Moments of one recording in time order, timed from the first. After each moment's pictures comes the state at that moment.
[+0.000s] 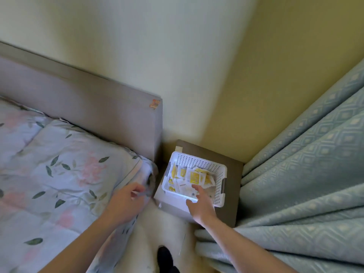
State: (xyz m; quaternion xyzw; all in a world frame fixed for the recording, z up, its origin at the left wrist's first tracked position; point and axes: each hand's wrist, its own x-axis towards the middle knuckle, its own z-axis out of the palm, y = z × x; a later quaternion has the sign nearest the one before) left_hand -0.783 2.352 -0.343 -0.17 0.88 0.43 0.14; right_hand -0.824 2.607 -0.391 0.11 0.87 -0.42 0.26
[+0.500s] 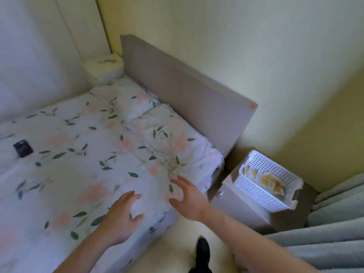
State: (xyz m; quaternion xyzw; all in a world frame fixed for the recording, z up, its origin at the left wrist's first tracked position) left_hand -0.380 2.212 -0.324 -0.31 0.88 0.33 0.13; right_hand -0.564 2.383 -0.316 -0.36 0.85 -0.24 0.30
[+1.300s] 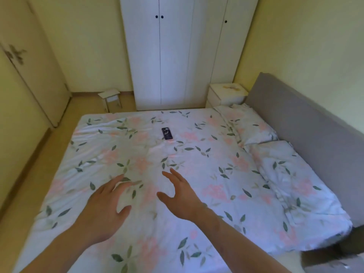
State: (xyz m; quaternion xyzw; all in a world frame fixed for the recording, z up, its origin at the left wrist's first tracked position) left_hand 0.219 1.960 -0.230 -0.52 0.83 0.20 -0.03; right_hand -0.024 2.006 -0.253 -0.60 0.69 -0.24 0.32
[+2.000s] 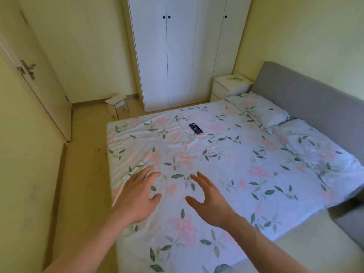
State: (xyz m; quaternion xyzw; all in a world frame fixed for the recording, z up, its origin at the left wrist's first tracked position) left_hand 0.587 1.776 -0.232 -0.39 0.89 0.21 -0.04; right_hand 0.381 1.915 -0.242 -0.51 0.76 -0.27 0.28
